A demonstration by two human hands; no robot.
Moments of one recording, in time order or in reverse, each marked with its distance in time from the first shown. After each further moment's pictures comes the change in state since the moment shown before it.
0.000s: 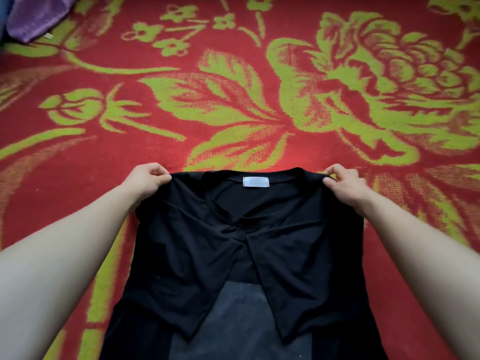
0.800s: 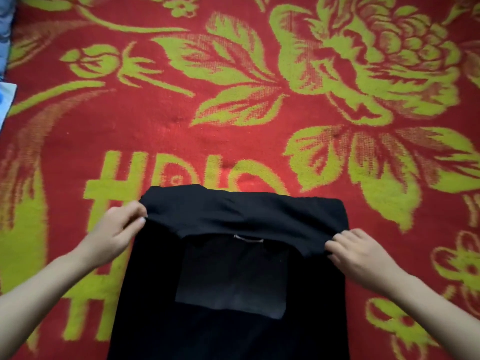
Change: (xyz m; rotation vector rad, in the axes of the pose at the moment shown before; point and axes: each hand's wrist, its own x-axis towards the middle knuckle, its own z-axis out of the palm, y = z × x) left_hand -0.205 -0.105 -0.044 0.183 -0.135 0.617; right_hand -0.216 0.110 0.015 -0.709 0.239 -1.150
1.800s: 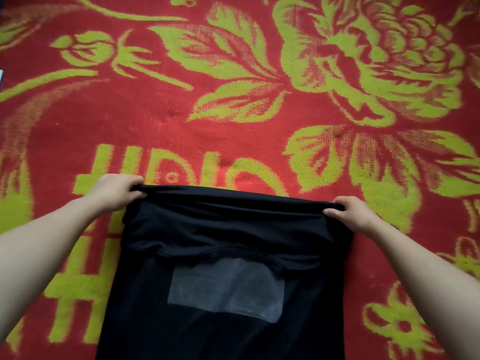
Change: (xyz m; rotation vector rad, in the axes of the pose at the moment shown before) left_hand 0.079 -0.064 0.006 0.553 -0.250 -0.383; right_hand 0.054 0.064 0.032 0.534 -0.508 0.941
